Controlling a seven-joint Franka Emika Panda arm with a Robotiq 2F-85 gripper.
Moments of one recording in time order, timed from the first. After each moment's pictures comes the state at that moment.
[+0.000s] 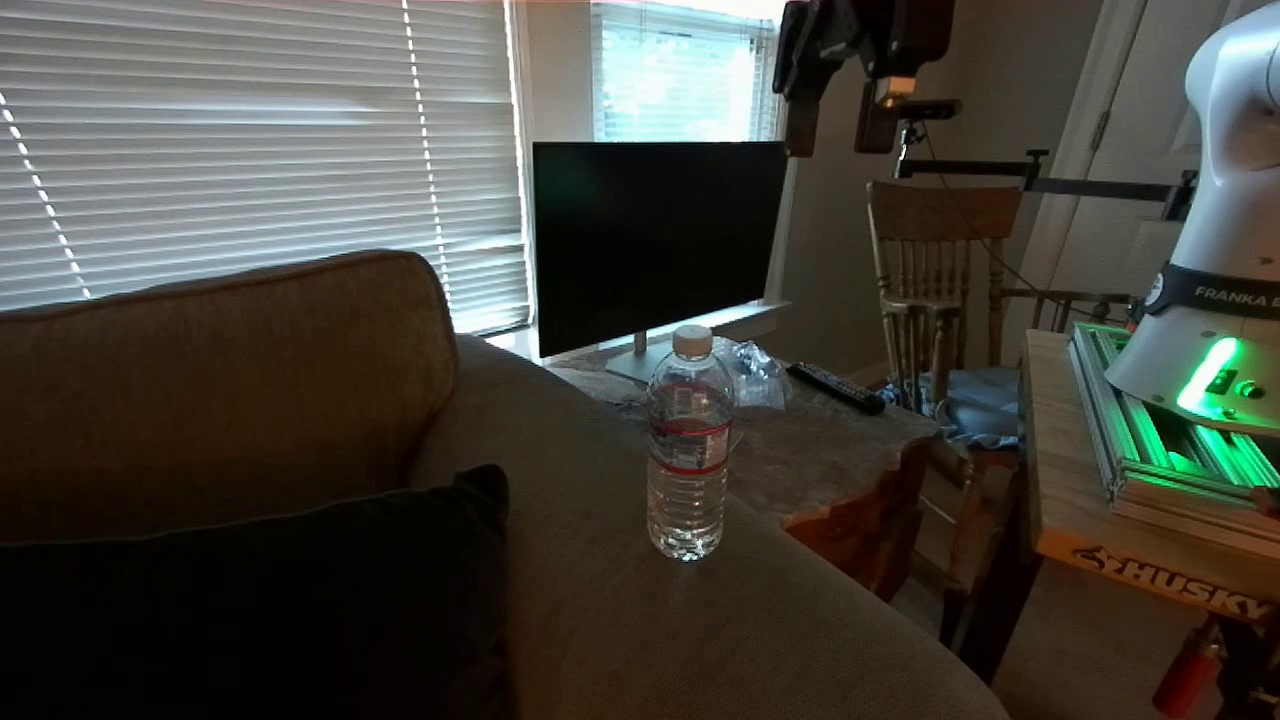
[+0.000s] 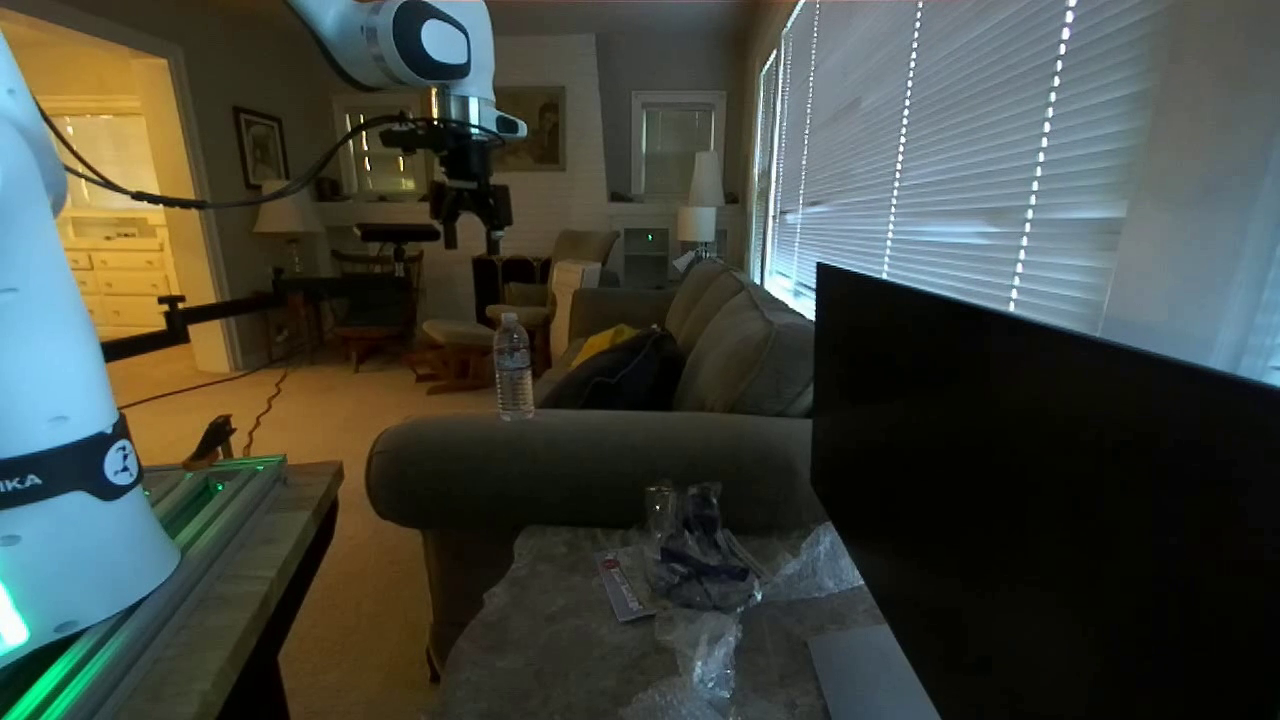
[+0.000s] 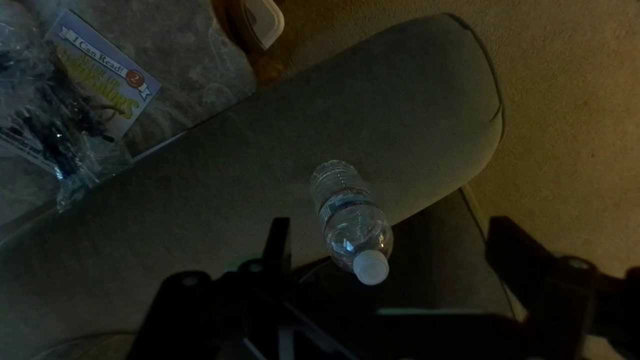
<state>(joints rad) 0.43 -0.11 0.43 -2.24 0.09 2.18 0.03</state>
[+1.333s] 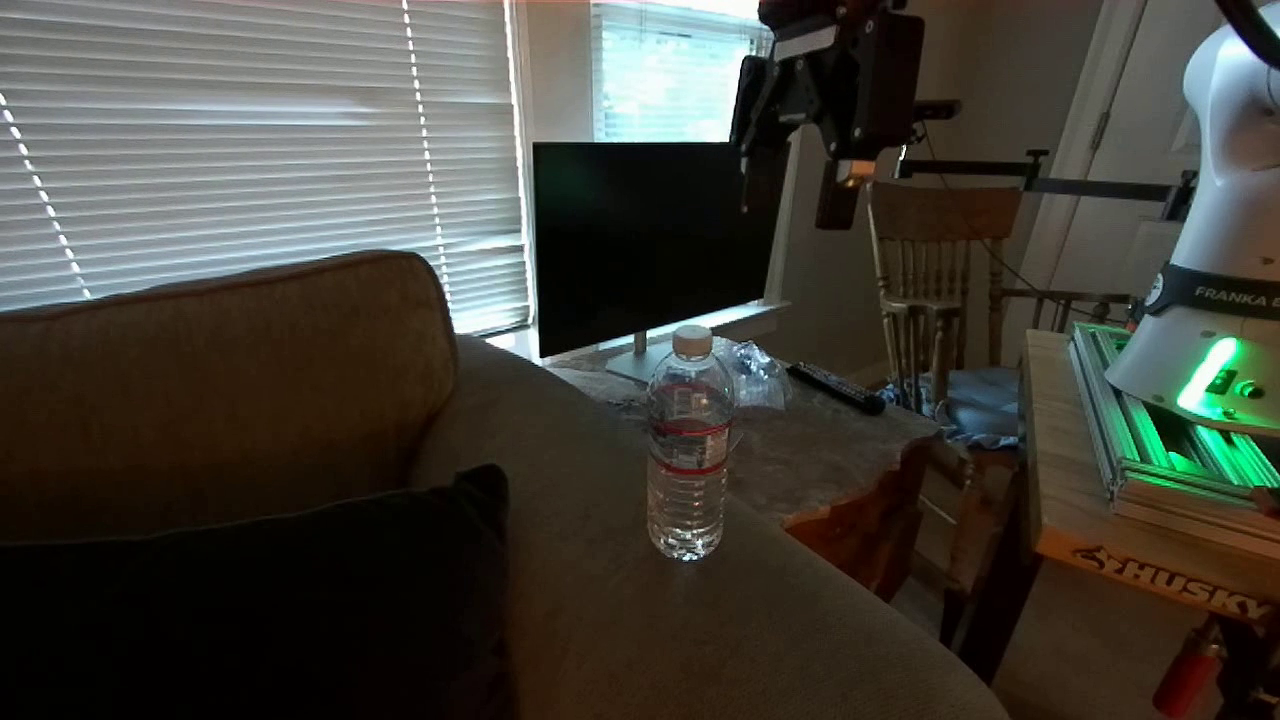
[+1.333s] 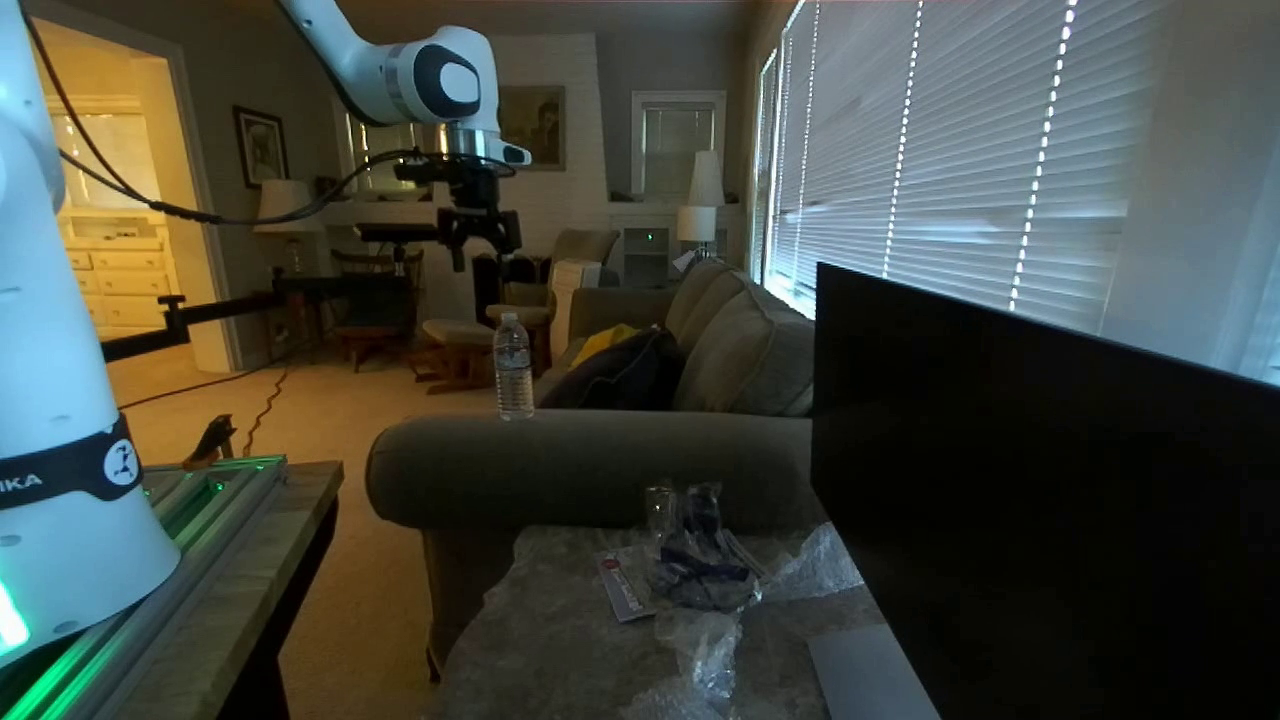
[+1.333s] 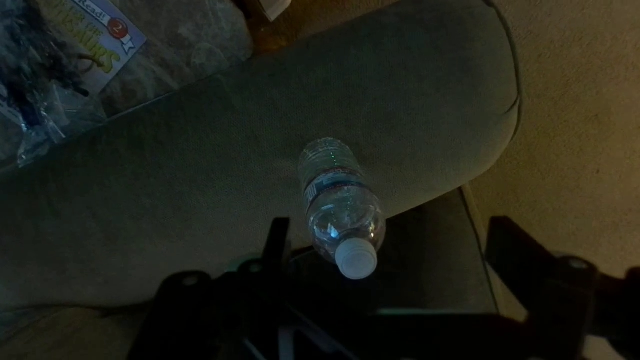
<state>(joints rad) 0.44 0.04 0.45 -2.19 -0.02 2.29 0.04</state>
